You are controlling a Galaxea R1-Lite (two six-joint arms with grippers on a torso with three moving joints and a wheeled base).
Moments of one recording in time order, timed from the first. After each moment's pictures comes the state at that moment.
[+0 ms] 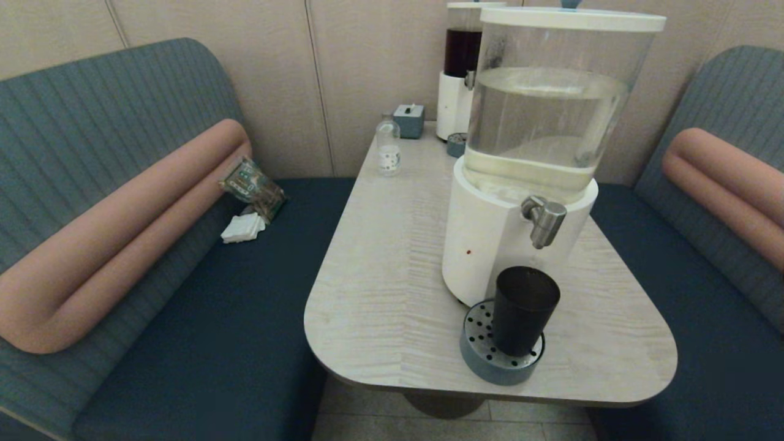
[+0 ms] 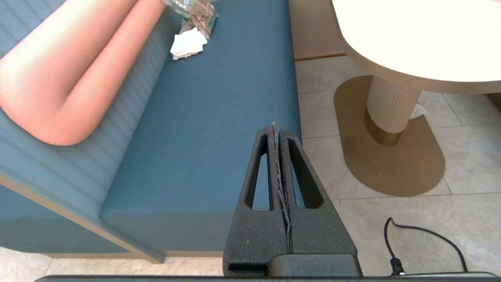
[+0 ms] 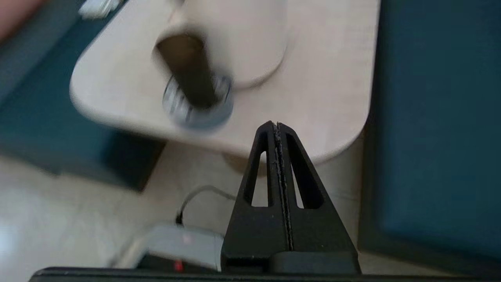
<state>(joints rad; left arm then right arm) 0.02 0.00 0.00 0.05 -0.02 0.15 -0.06 0.49 -0.85 0.57 0.25 0.01</state>
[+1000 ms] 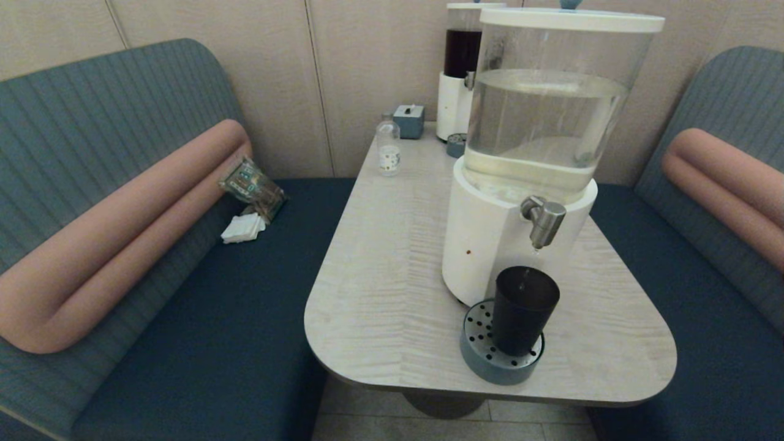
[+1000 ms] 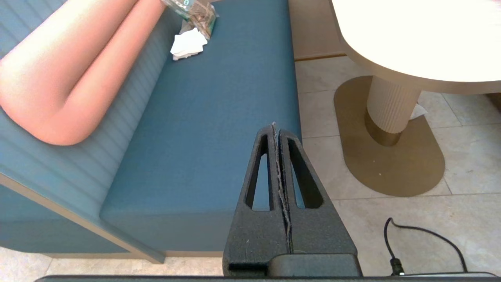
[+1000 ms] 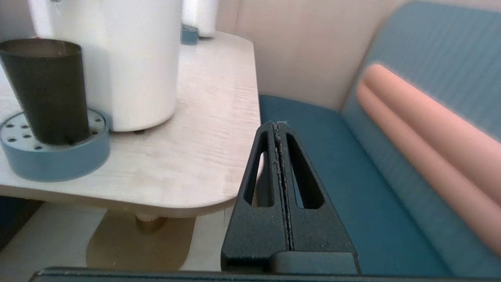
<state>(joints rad) 0.02 0.00 0.00 0.05 -0.02 0.15 0.00 0.00 -0.02 -0.26 -0.10 -0.19</state>
